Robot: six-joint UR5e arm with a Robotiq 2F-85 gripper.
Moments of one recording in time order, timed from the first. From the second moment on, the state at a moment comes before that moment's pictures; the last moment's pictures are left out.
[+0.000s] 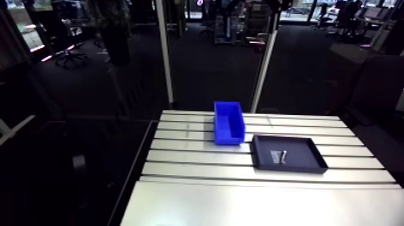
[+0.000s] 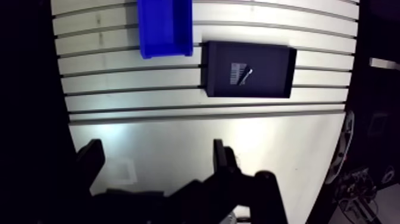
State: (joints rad) arm 0.02 -1.38 1.27 -1.39 -1.66 -1.55
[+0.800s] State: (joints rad) arm 0.06 -1.41 1.35 -1.43 -1.66 -1.55
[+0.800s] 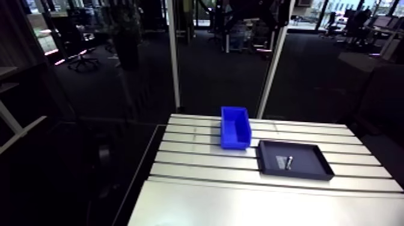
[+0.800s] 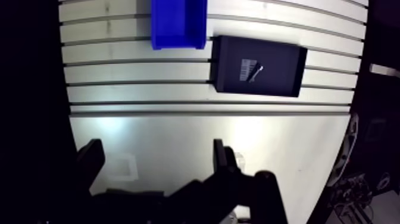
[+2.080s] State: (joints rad) arm -0.23 -1.49 1.61 -1.68 -1.63 -1.31
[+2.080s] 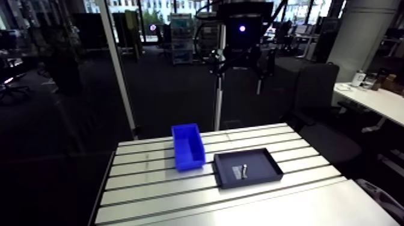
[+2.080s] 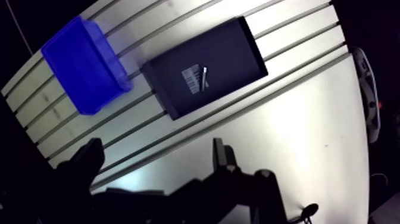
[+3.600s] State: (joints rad) arm -0.37 -1.33 1.97 -2.13 -1.59 -1.40
